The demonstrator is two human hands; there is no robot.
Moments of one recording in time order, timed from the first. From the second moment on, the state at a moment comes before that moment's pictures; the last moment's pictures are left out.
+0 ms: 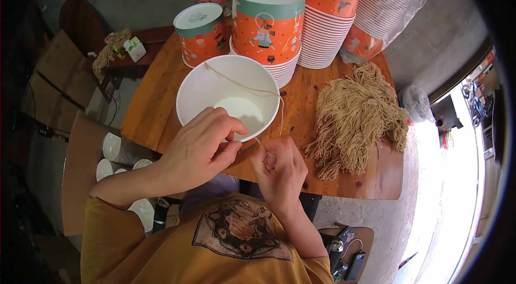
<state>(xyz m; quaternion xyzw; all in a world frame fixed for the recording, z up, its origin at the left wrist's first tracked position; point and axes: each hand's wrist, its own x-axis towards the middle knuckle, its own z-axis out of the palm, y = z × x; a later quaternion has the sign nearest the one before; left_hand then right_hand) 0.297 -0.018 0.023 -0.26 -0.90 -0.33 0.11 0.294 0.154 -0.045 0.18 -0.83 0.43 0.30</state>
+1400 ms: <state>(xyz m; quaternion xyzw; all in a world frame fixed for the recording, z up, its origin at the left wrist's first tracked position) 0.292 -0.018 0.027 -0.47 -0.85 -0.12 0.19 0.314 0.175 -0.030 0.13 -0.66 0.74 -0.03</state>
